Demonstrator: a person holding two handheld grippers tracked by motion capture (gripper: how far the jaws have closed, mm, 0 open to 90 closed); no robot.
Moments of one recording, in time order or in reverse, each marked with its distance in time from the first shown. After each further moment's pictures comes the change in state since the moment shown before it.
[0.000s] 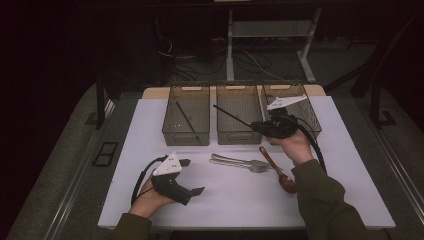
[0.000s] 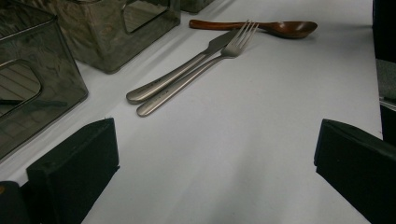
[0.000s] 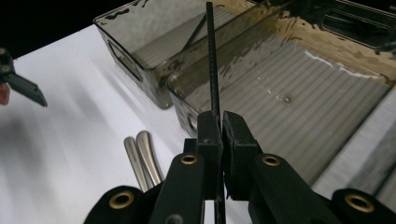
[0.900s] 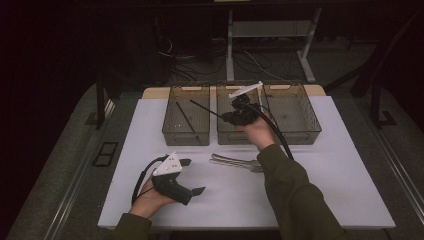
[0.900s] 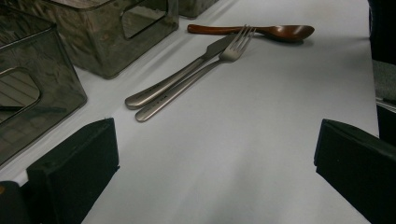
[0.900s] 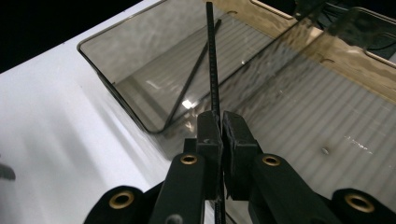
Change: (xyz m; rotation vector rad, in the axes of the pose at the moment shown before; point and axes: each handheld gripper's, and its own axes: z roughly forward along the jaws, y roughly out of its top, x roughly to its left) left arm -0.001 0.002 0.000 -0.009 -0.001 0.013; right arm 0.027 0.057 0.077 0.070 -0.026 -0.002
